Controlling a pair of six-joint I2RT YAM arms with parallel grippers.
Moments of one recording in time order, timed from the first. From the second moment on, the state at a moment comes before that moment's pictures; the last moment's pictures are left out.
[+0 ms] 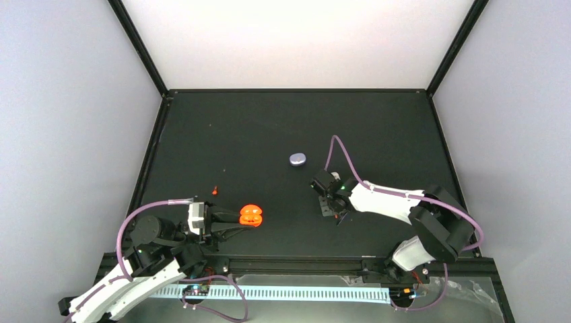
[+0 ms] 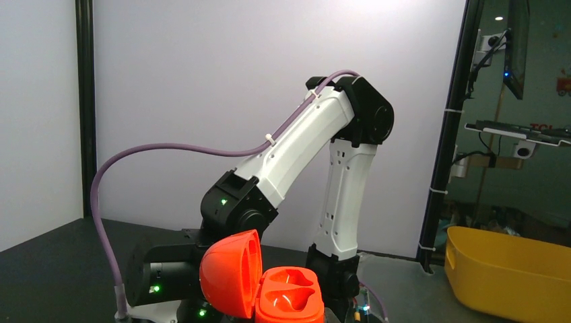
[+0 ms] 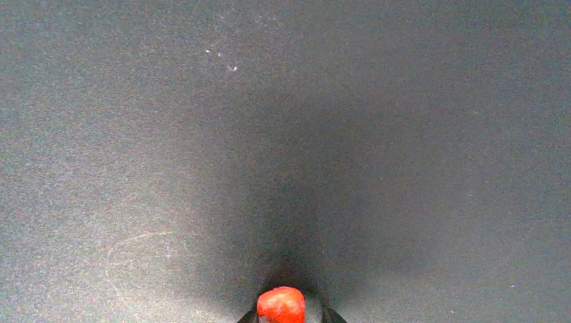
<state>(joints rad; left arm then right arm) -0.94 0.08 0.42 -0.04 0.45 -0.25 0.85 1.50 0.75 -0.60 0.23 0.61</state>
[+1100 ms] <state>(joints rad) -0.94 0.08 0.42 -0.04 0.44 -0.25 0.85 1.47 0.74 -0.58 0.22 0.61</state>
